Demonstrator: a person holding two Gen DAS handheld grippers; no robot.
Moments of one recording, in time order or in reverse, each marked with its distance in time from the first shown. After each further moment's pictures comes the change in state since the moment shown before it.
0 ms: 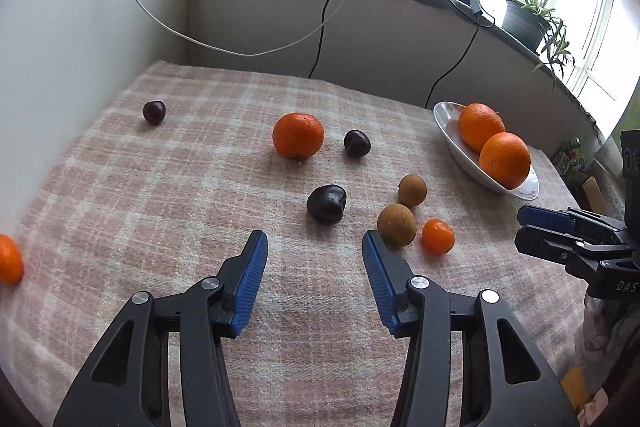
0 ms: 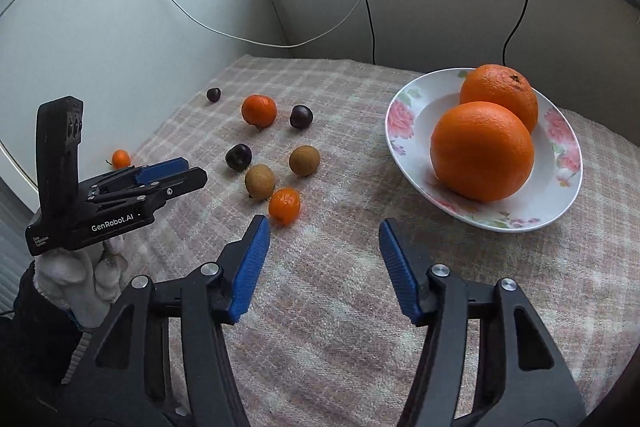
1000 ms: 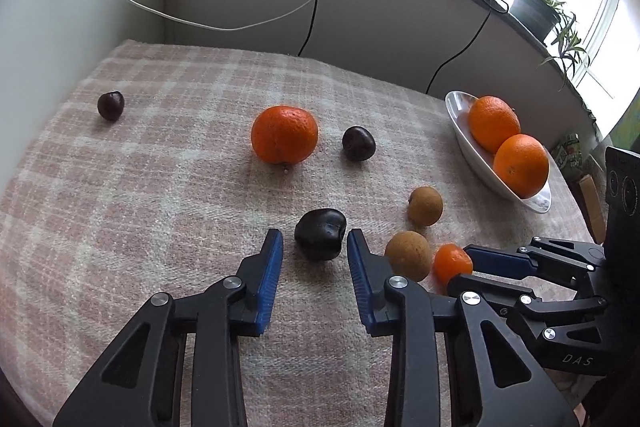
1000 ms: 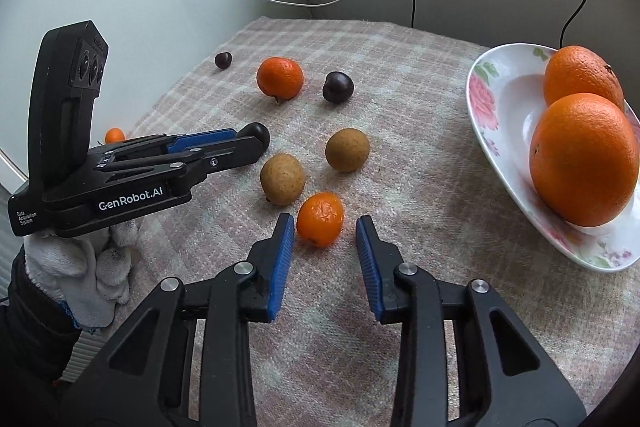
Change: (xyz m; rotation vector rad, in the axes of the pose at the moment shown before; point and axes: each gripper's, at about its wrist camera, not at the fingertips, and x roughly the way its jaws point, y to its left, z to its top) left arm 0.043 0.002 0.023 -0.003 0.097 -0.039; right arm 0.059 0.020 0.010 -0.031 0.107 0.053
